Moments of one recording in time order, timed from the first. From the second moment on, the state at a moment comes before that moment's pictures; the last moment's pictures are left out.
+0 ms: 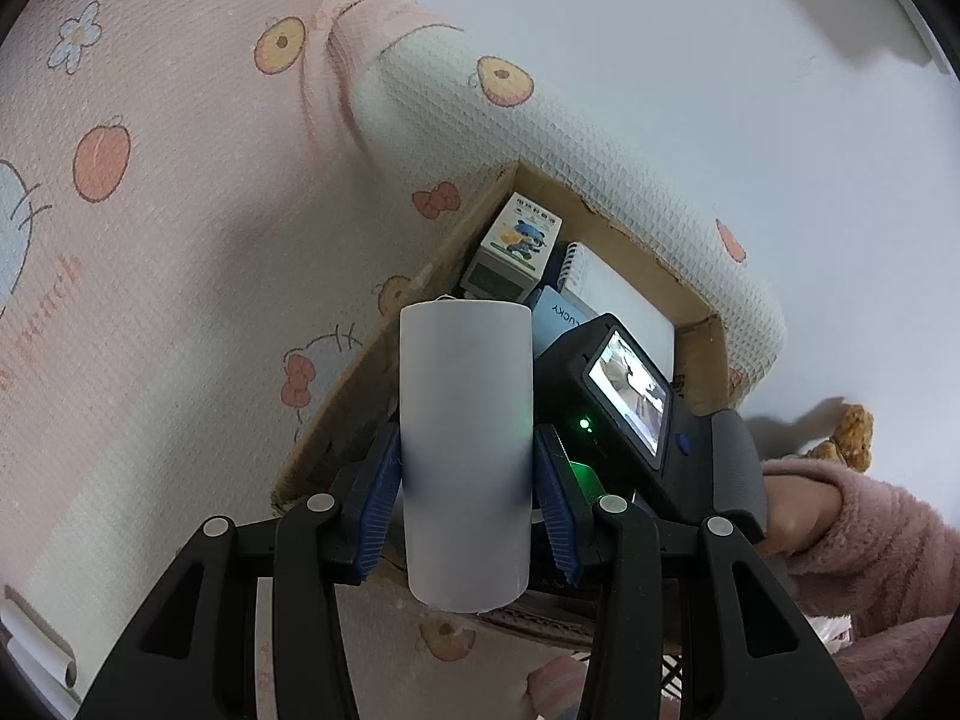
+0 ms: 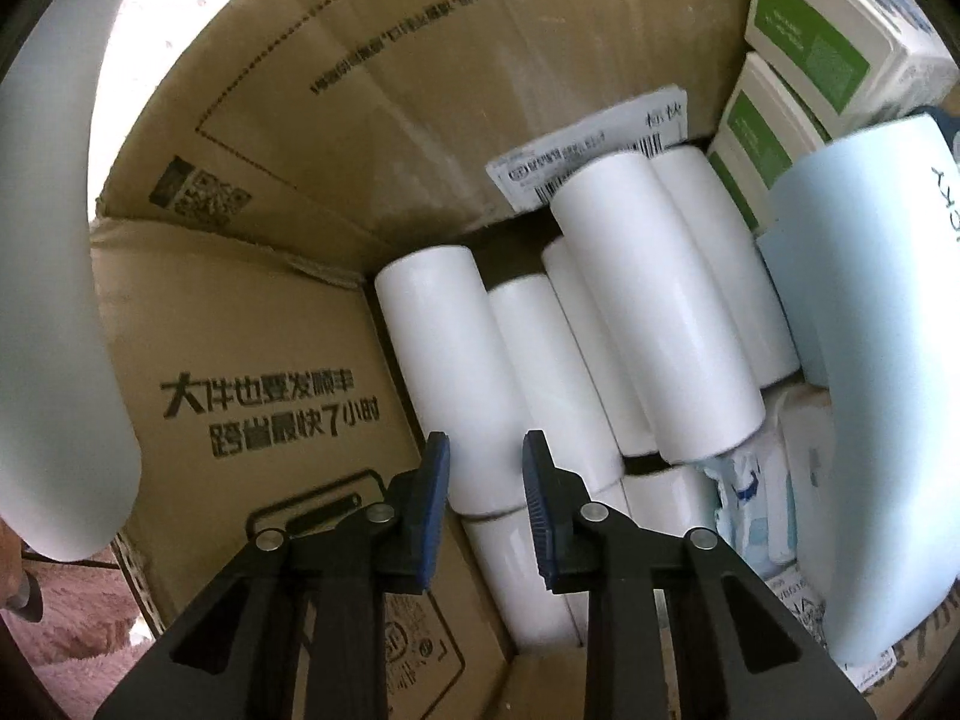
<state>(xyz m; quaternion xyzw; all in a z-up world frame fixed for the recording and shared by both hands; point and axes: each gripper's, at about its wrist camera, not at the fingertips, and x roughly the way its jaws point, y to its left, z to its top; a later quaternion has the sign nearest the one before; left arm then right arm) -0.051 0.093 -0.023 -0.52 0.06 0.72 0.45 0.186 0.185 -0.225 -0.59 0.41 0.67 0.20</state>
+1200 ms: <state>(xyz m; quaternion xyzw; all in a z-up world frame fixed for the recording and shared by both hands) -0.034 0.161 -0.077 -0.64 0.13 0.66 0.37 0.263 0.204 -0.155 -0.45 0.35 0.73 0.37</state>
